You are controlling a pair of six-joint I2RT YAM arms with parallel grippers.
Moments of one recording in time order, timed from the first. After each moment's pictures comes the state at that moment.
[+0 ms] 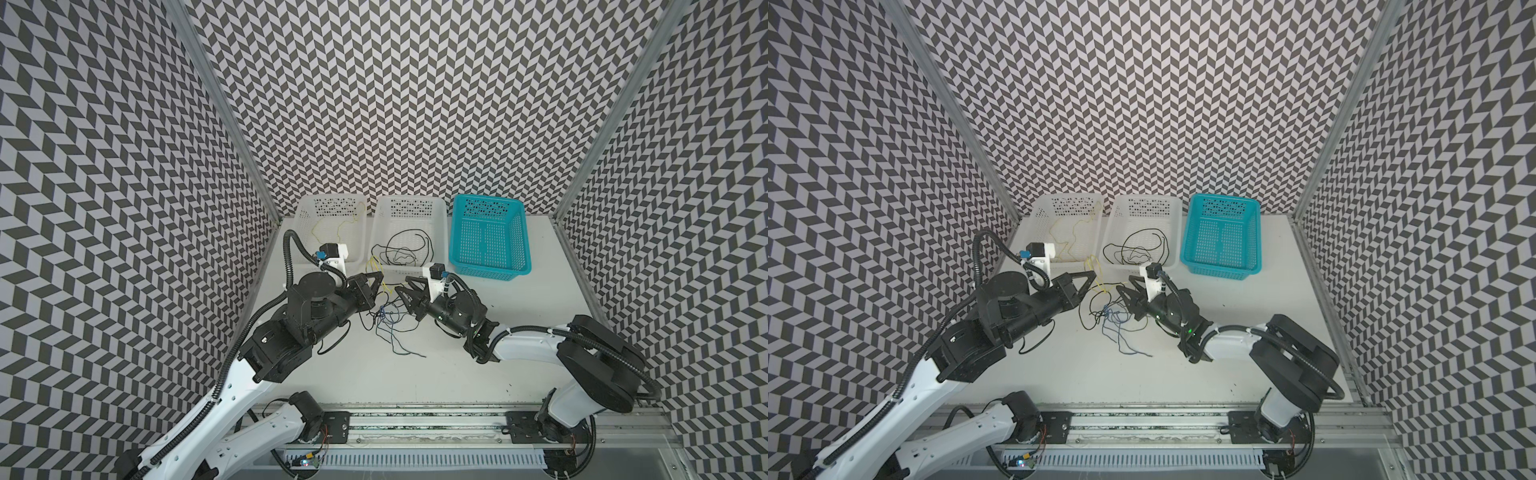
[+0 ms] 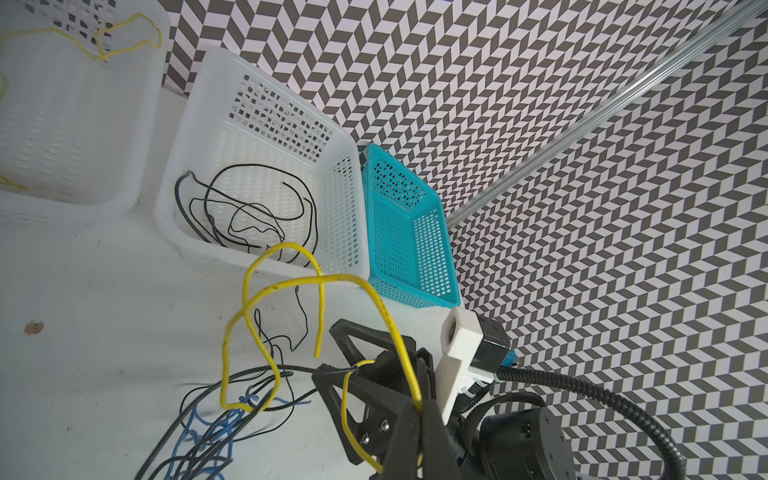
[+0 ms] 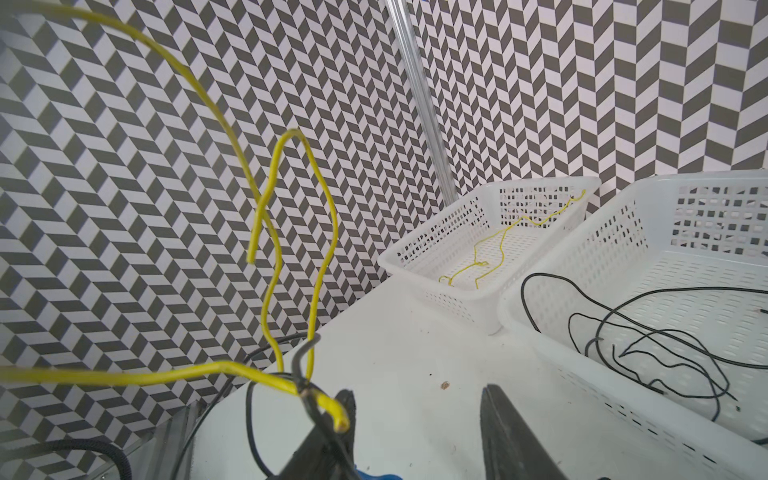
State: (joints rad) left arm -0.71 0.81 1.05 -0.45 0.00 -0.82; right arm 0.83 1.62 0.68 1.11 -0.04 0.39
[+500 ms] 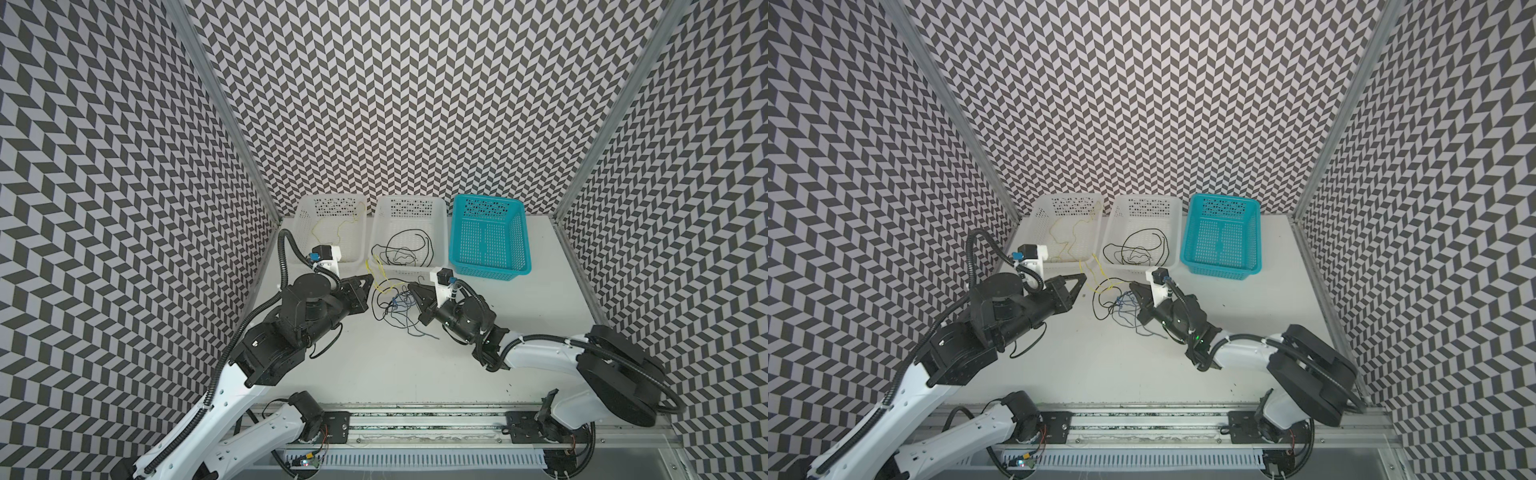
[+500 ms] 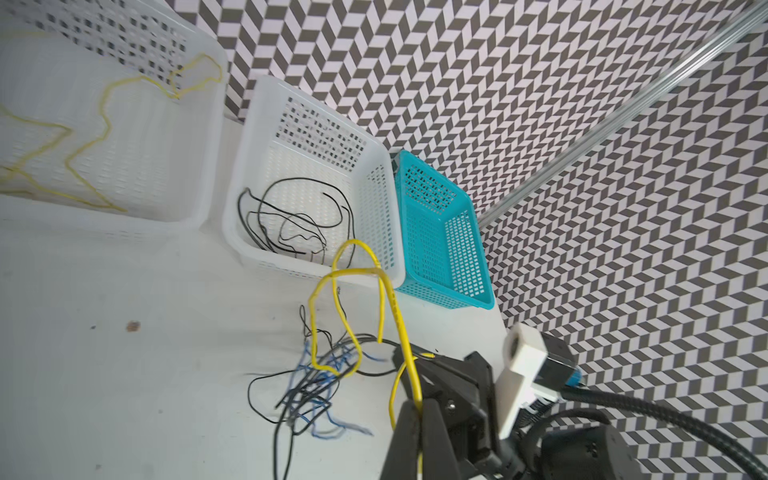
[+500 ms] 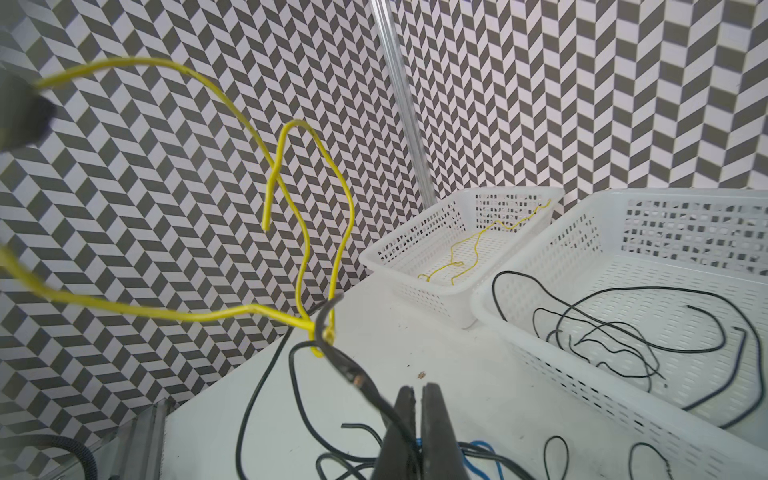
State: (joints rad) left arm -0.66 0.78 1.10 -0.60 -0.06 -0.72; right arm 0.85 1.44 0.58 1.00 0.09 0.29
